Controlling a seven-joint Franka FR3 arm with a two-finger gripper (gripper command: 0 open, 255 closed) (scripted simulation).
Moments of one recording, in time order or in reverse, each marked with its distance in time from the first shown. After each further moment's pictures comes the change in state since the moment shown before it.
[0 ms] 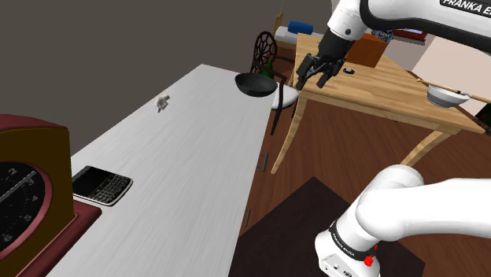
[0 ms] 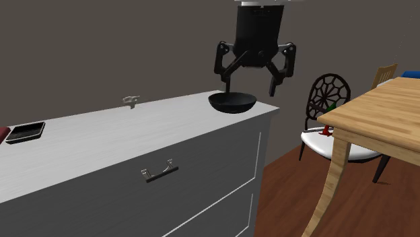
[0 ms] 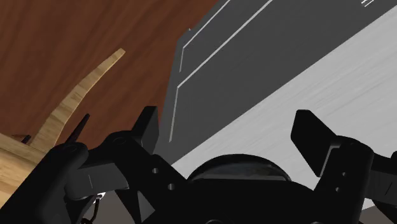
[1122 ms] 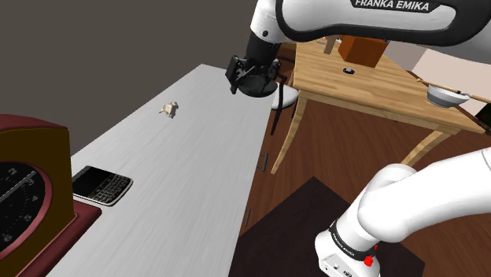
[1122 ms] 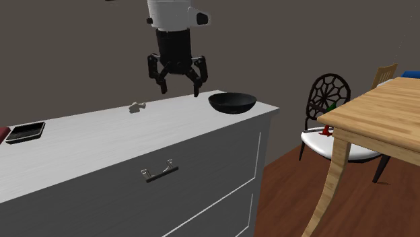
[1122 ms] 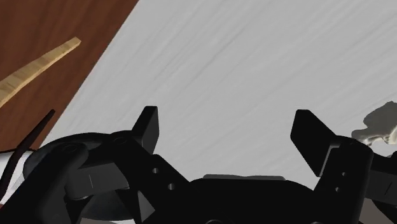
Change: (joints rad) arm 0.053 0.332 0.280 0.165 0.087 0.185 0.329
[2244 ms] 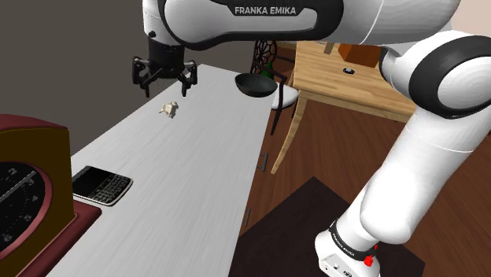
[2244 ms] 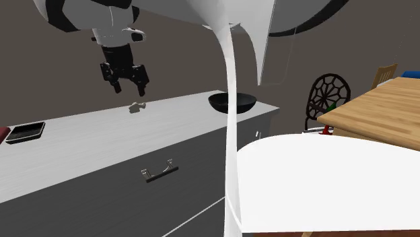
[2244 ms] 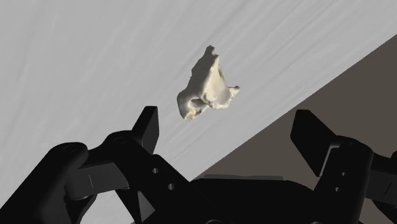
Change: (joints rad) arm 0.074 0.609 0.259 0.546 -0.246 0.023 0.431
